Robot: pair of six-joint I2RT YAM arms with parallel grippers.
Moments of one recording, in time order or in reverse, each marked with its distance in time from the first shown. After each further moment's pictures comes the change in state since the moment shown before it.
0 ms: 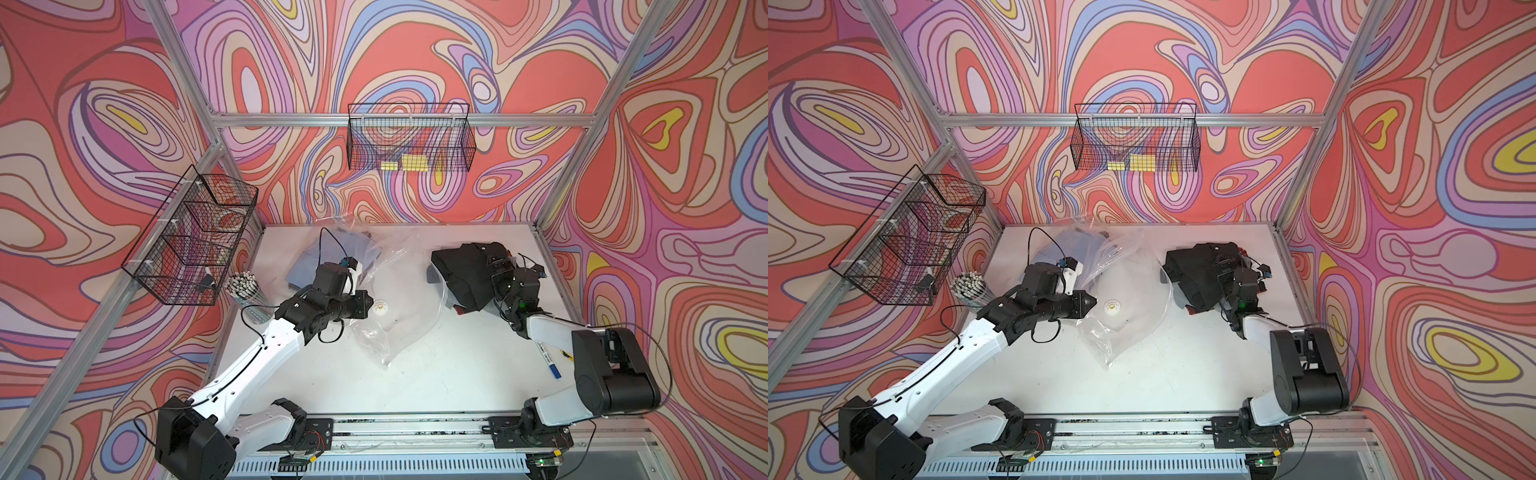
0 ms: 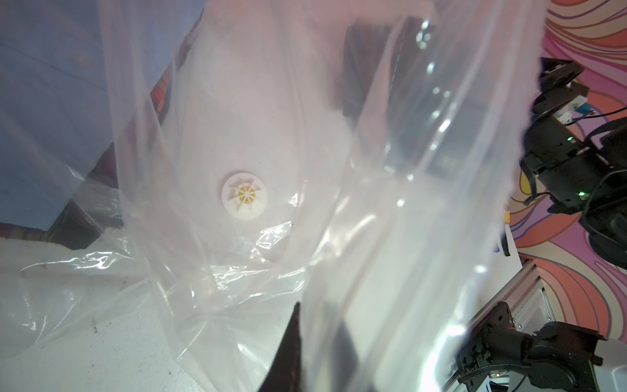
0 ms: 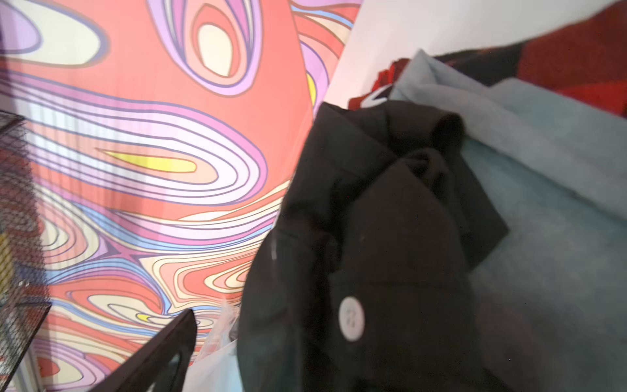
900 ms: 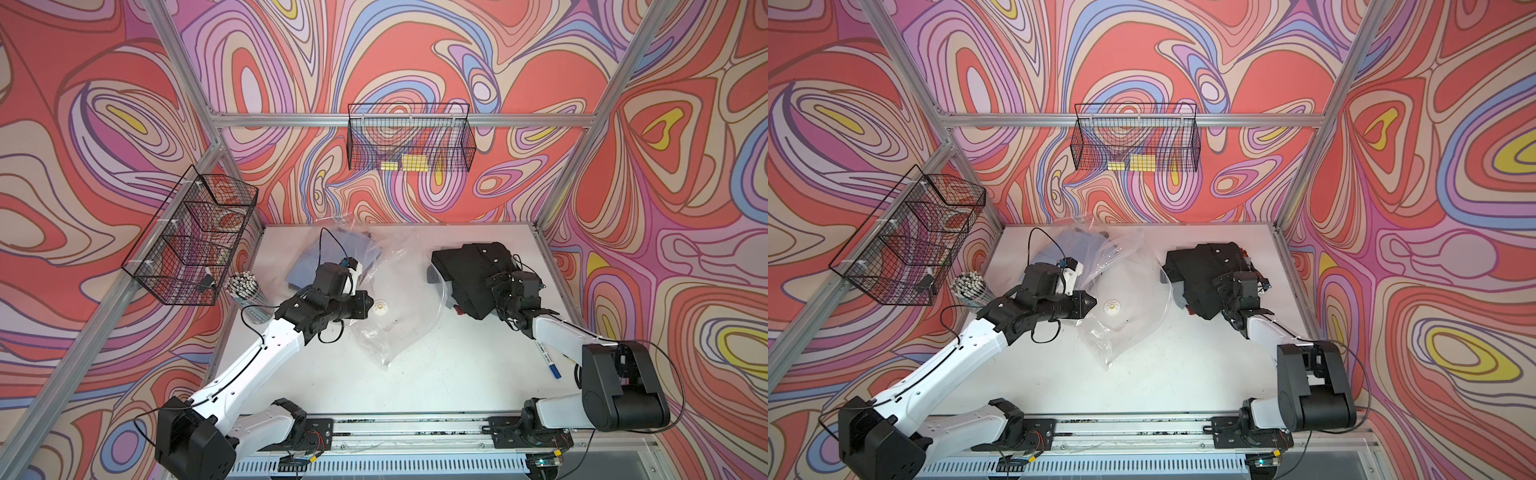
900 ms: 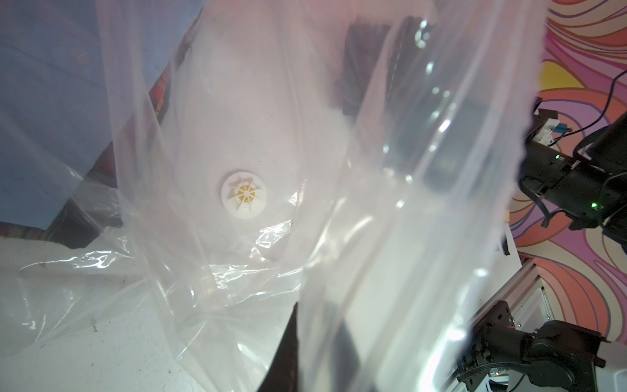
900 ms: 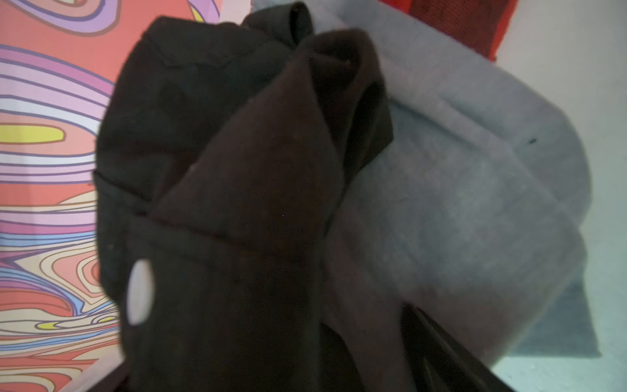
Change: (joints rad) left arm 0.000 0.000 0.000 -0.003 0.003 0.000; right arm -0.014 -0.021 0.044 -0.448 -0.056 0.026
